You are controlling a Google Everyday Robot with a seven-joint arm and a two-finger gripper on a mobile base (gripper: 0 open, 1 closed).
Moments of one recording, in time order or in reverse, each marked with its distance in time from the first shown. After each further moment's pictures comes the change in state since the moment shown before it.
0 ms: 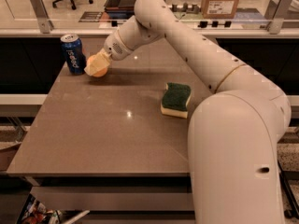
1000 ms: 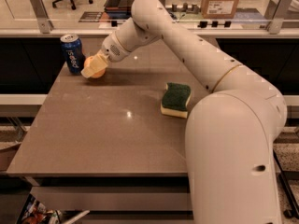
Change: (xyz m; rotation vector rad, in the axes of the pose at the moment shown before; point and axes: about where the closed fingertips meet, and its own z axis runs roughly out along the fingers) arm 0.001 0.003 0.010 -0.016 0.006 0.000
